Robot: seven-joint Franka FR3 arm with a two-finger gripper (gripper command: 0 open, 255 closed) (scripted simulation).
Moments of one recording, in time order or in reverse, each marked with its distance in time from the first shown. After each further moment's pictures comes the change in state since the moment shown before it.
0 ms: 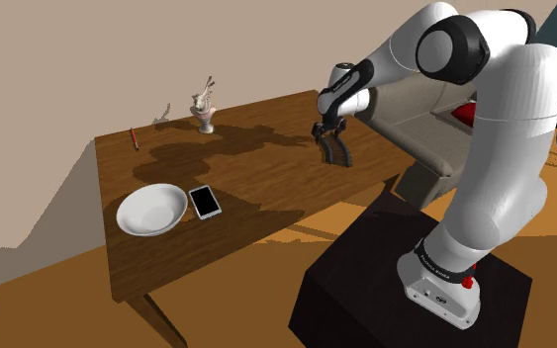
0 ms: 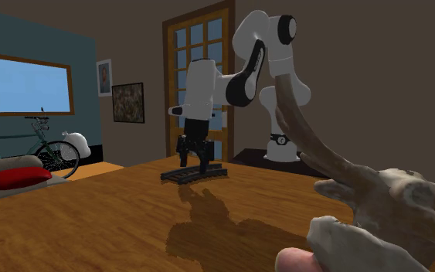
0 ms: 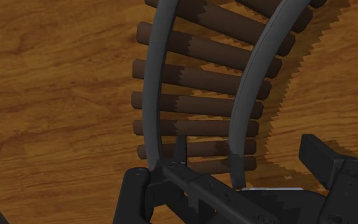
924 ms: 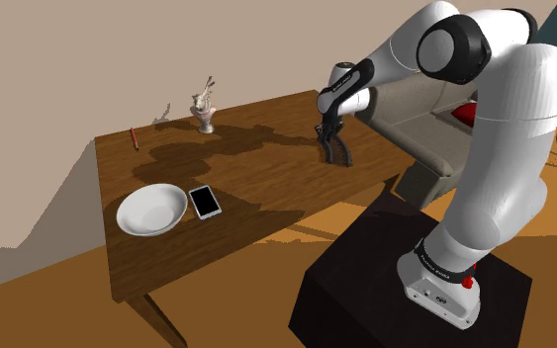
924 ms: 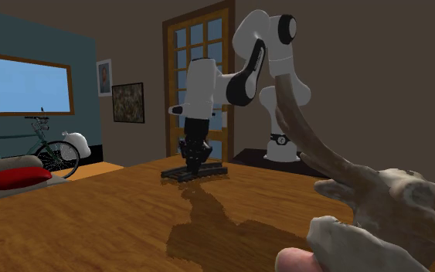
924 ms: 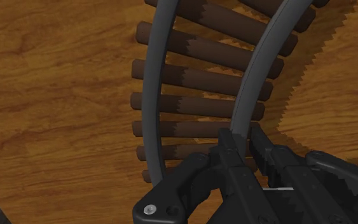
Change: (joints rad) arm 0.002 -0.006 -0.001 -0.002 -0.002 -0.004 0.002
